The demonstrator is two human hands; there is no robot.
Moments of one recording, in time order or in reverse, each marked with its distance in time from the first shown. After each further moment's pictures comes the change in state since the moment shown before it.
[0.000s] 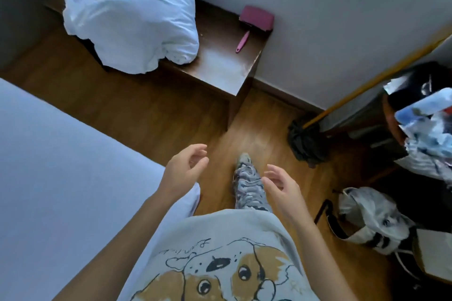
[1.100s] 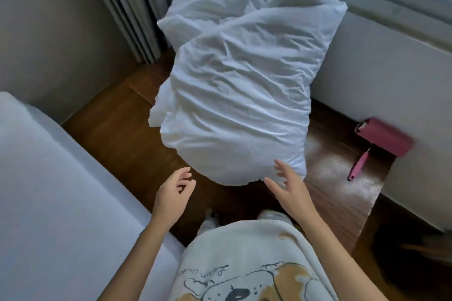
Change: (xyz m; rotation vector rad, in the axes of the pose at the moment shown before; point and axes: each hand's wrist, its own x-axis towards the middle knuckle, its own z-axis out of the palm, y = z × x) left_hand 0.465 -0.136 -0.413 -0.043 0.268 -0.321; right_hand 0.508 -0.437 0.241 -0.150 -0.162 -0.204
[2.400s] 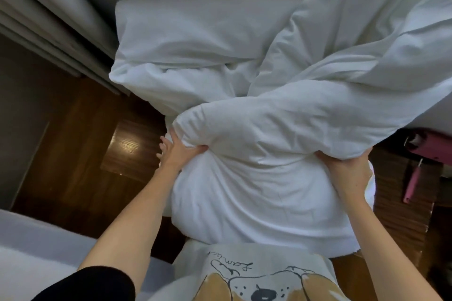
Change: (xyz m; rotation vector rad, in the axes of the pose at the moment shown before) left_hand 0.560 0.031 -0.027 0.462 -0.455 -0.347; right_hand 0.359 -0.103 0.009 0.027 0.725 0.635
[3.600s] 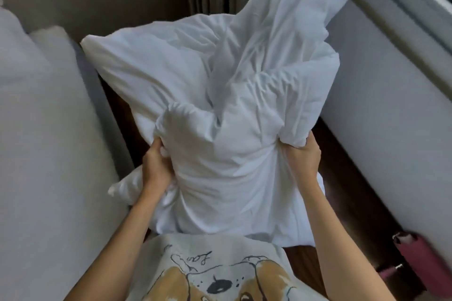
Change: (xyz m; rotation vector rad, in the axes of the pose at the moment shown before) left_hand -0.348 -0.105 0.155 -0.751 0.946 0.076; right_hand -0.081 0.012 -0.048 0.130 -0.645 -0.576
